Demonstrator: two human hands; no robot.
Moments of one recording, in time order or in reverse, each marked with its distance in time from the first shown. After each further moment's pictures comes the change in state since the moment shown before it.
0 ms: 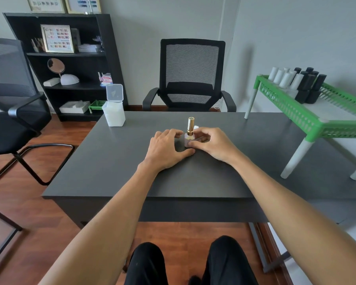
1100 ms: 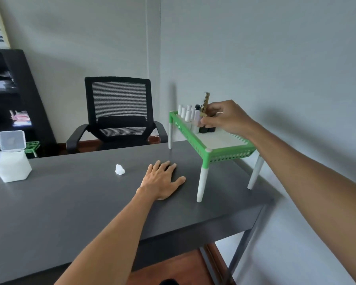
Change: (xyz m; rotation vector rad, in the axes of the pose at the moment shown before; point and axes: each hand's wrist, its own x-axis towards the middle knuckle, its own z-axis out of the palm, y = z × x) left_hand 0.063 0.163 0.110 0.223 -0.377 0.262; right_hand -0.062 -0.041 -0.283 -0.165 0.344 0.094
